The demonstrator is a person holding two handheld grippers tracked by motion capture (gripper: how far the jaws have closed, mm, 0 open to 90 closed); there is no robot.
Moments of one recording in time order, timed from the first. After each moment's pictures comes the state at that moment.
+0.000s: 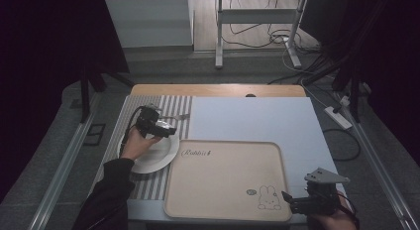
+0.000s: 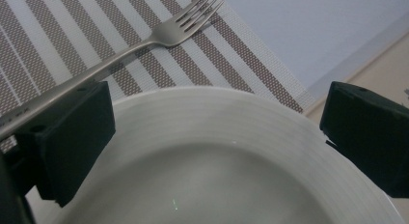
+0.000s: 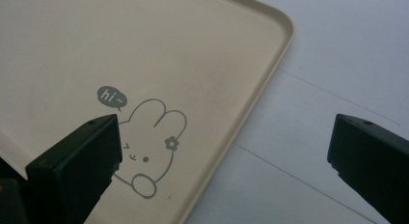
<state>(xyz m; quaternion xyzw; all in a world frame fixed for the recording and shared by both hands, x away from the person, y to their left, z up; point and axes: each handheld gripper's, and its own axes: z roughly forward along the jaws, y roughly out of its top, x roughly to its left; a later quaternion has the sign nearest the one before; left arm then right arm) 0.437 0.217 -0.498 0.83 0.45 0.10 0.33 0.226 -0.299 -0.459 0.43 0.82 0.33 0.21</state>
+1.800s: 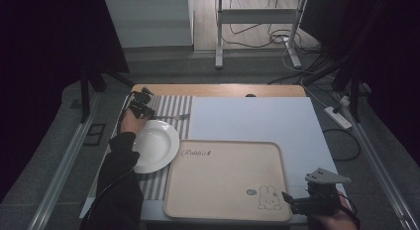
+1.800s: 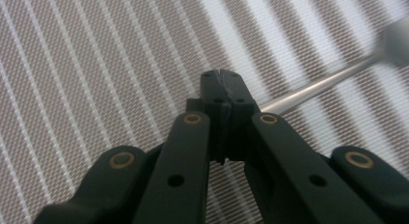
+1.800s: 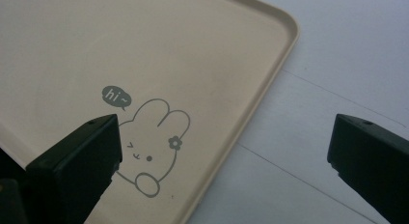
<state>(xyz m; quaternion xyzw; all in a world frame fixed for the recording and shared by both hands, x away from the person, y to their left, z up) 0.525 0.271 -0.520 0.81 0.54 0.10 0.20 0.225 -0.300 -0.458 0.42 0.82 0.33 0.20</state>
